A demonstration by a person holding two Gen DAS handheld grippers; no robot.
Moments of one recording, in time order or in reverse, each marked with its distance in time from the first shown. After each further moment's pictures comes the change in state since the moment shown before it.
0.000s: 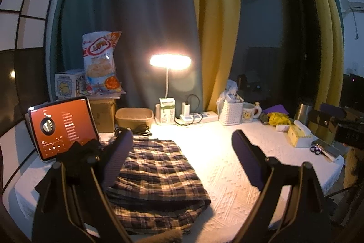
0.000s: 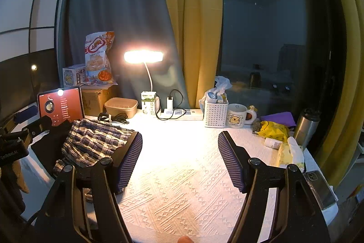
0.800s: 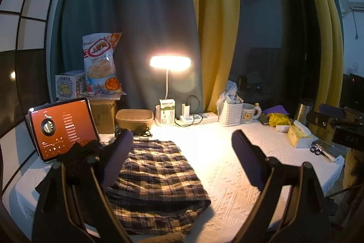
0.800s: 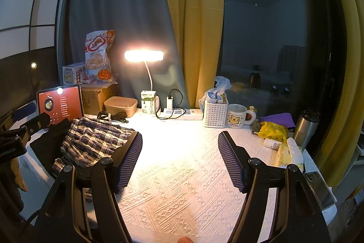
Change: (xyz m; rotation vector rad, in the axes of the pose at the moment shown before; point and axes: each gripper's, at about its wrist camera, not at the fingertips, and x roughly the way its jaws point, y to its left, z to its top) left arm -0.001 -0.005 0.000 0.006 -0.001 0.000; right arm 0.000 0.001 0.000 -0.002 0.000 -0.003
